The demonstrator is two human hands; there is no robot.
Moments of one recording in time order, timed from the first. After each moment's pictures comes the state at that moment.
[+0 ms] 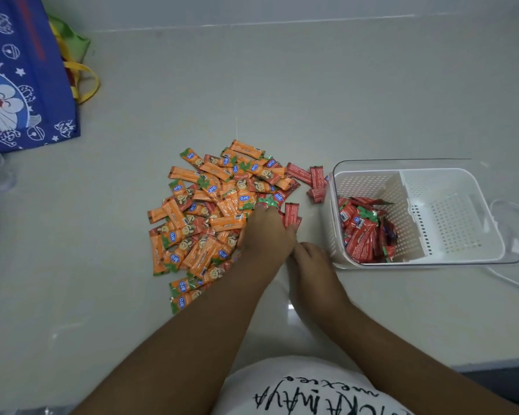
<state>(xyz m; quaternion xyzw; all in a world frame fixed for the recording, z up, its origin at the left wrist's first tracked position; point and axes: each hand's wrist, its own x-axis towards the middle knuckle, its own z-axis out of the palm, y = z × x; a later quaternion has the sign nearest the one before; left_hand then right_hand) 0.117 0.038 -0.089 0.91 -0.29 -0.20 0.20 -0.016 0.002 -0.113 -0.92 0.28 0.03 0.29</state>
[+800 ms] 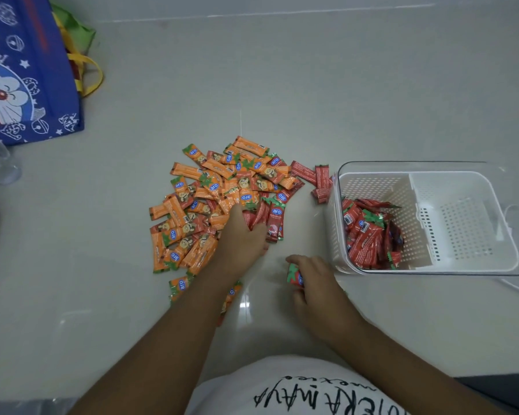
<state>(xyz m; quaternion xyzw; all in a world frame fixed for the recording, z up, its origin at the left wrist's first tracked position) 0.139 0.082 -0.087 0.79 -0.07 -0.36 0.49 -0.033 0.006 -0.083 -0.88 0.26 0.04 0.40</state>
